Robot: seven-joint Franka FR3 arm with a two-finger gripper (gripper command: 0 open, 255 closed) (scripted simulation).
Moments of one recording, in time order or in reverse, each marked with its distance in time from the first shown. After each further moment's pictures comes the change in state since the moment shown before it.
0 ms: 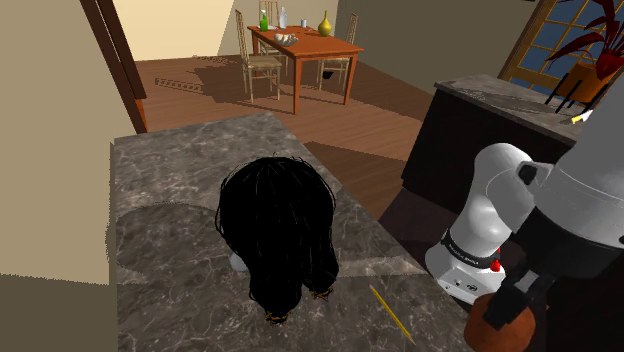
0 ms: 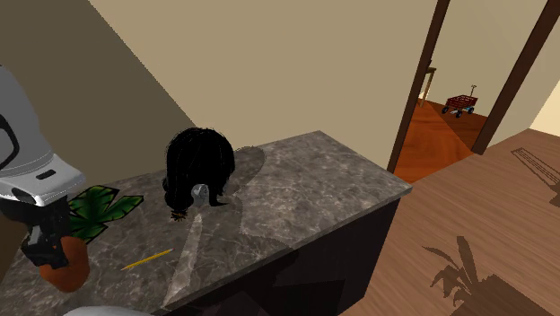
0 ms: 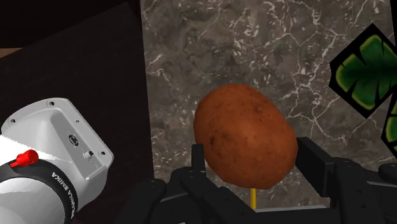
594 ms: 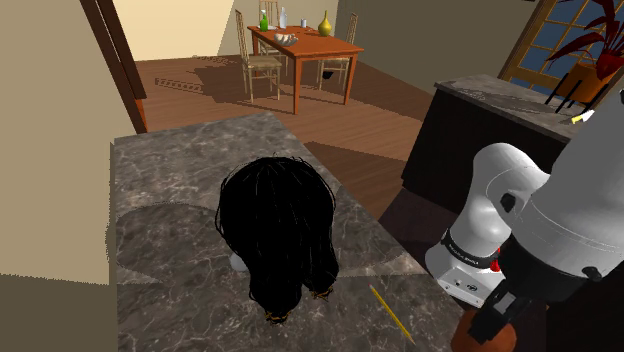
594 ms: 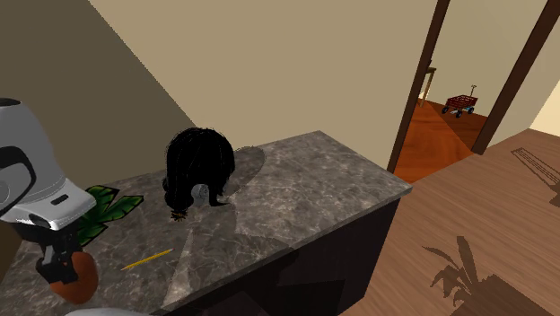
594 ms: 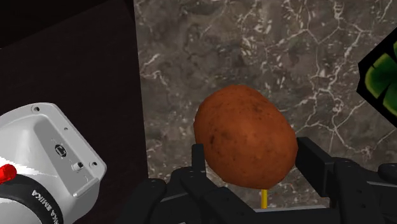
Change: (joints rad) arm 0.037 -0.026 0.099 -0.099 0.094 0.075 -0.007
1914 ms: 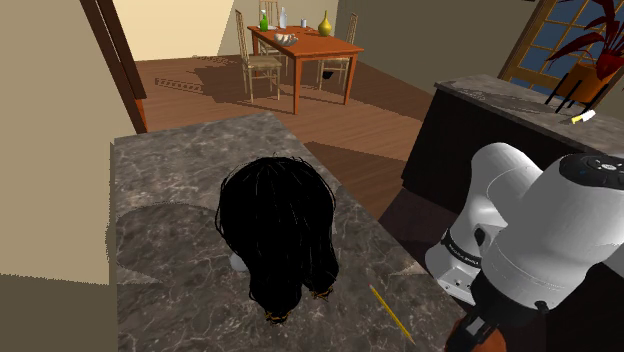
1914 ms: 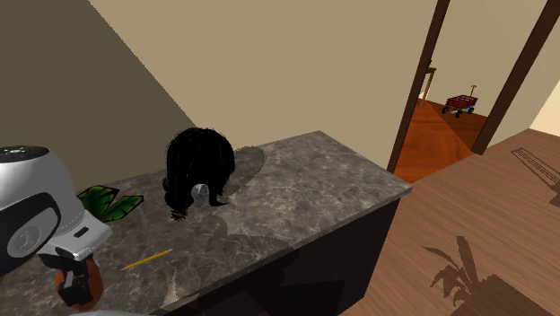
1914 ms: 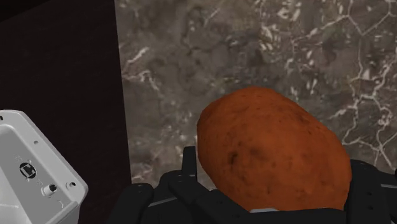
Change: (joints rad) arm 0.053 0.011 0.195 -0.130 0.192 0.145 -0.029
